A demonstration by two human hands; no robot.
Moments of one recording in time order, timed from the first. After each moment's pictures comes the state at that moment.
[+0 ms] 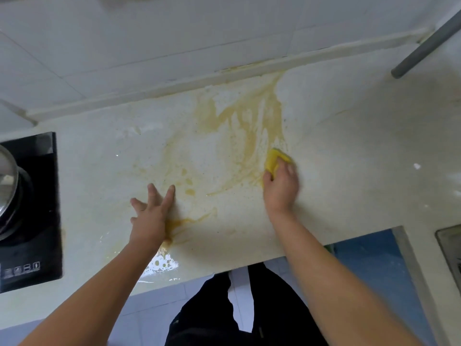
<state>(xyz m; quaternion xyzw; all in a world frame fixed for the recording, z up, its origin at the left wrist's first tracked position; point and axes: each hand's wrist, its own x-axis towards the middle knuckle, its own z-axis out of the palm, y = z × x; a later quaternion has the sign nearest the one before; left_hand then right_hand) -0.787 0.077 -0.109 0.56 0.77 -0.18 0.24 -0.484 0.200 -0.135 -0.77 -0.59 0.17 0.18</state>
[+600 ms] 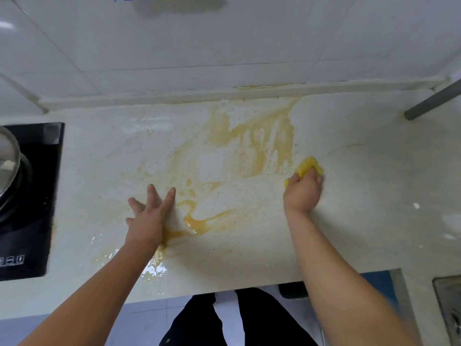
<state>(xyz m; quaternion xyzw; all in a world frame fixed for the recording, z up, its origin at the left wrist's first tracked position) -0.786 0.090 -0.106 0.53 0.79 -0.18 0.24 -0.462 0.269 -0.130 -0.83 -0.52 0.14 0.16</state>
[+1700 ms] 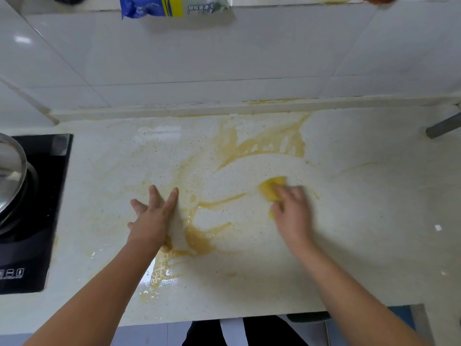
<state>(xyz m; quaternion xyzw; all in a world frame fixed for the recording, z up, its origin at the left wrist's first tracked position) -0.800 0.132 -0.114 0.50 0.81 -0.15 0.27 -0.471 0.253 -0.134 -0.62 -0.75 0.20 0.15</state>
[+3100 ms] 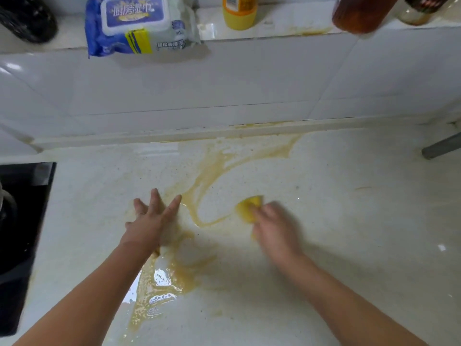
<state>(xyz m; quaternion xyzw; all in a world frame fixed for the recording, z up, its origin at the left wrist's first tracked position) -0.801 0.205 -0.103 0.54 0.77 -0.17 0.28 -0.486 0.290 -0.128 -0.49 -0.84 0.23 0.03</state>
